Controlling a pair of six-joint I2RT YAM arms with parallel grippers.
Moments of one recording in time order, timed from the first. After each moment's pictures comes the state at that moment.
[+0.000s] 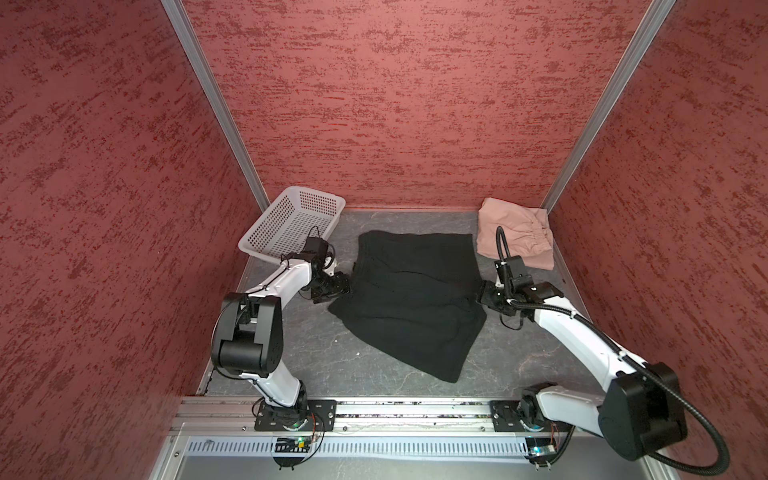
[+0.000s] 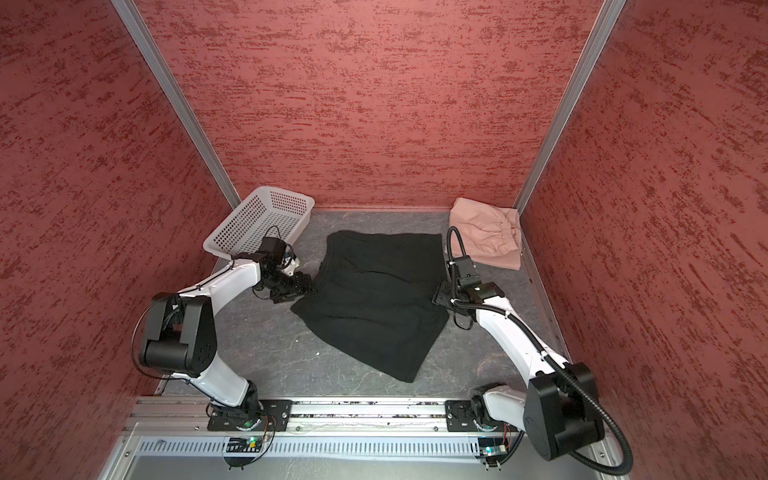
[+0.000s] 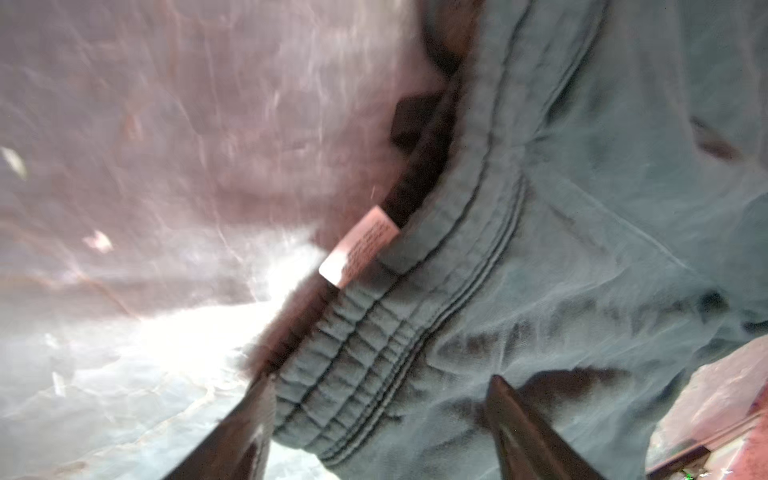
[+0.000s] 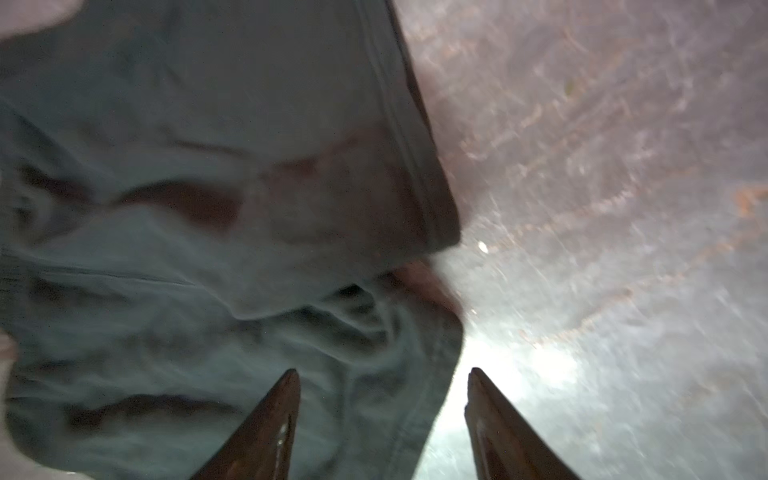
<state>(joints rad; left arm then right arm) -0.09 1.65 1.08 -0.76 0.31 -0.27 0.26 1.24 0.84 -0.61 -0.05 0.63</state>
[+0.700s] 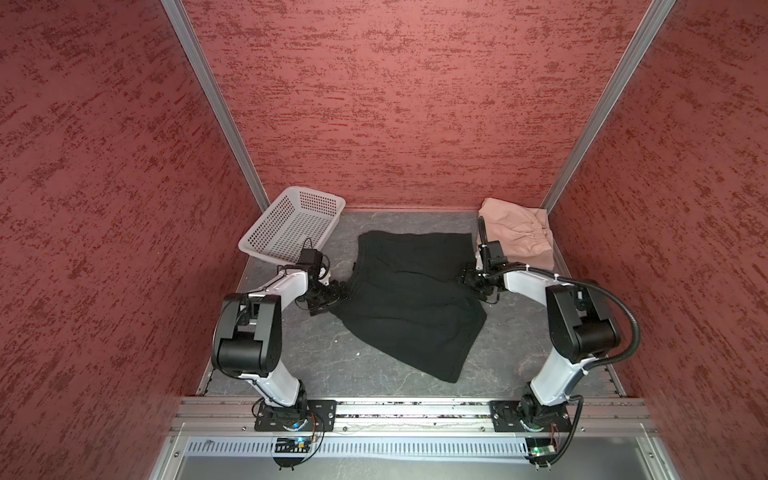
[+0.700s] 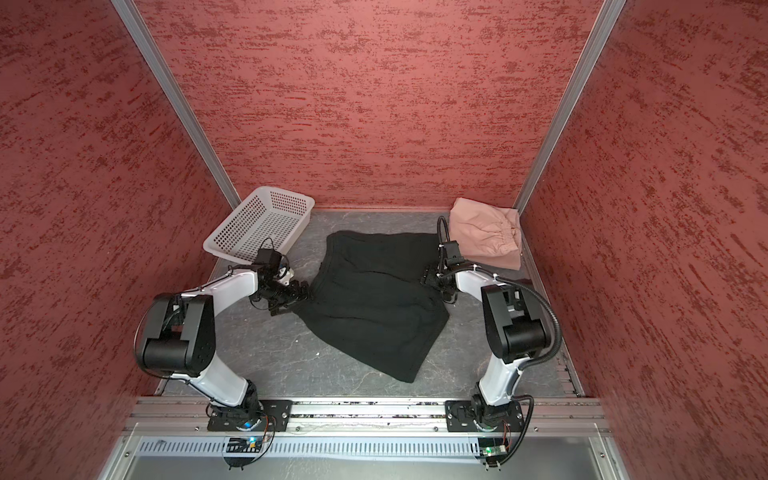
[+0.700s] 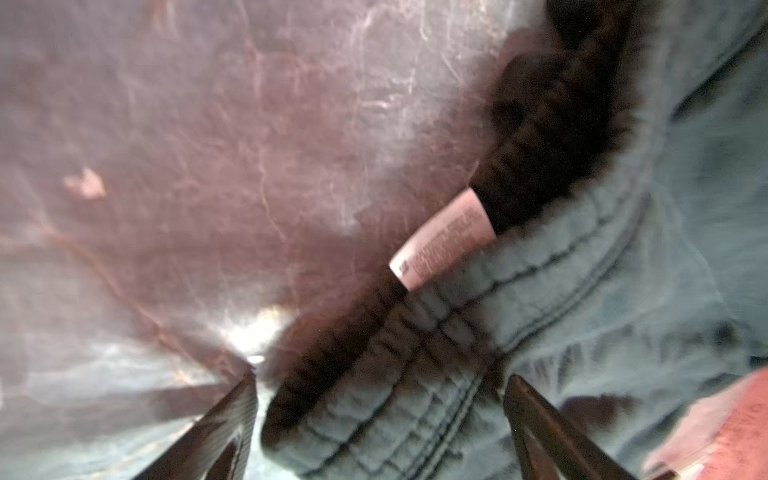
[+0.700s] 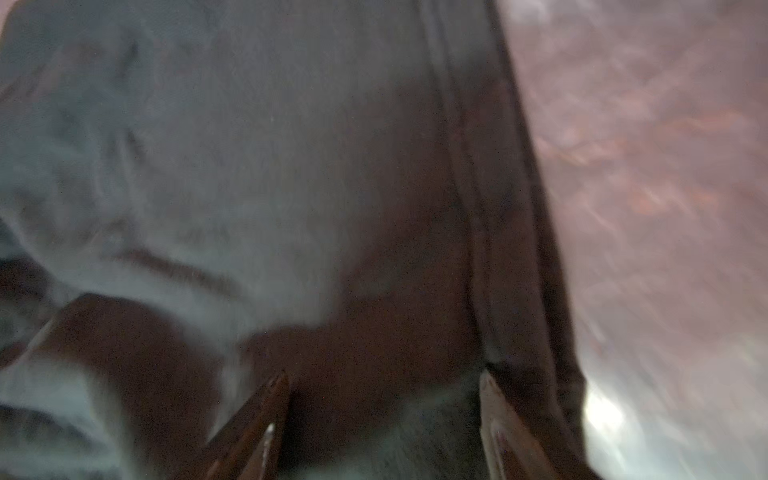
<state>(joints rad) -0.05 1.61 0.89 -0.63 0.37 -0.40 0.18 1.81 1.05 -0.26 -0.19 0.53</state>
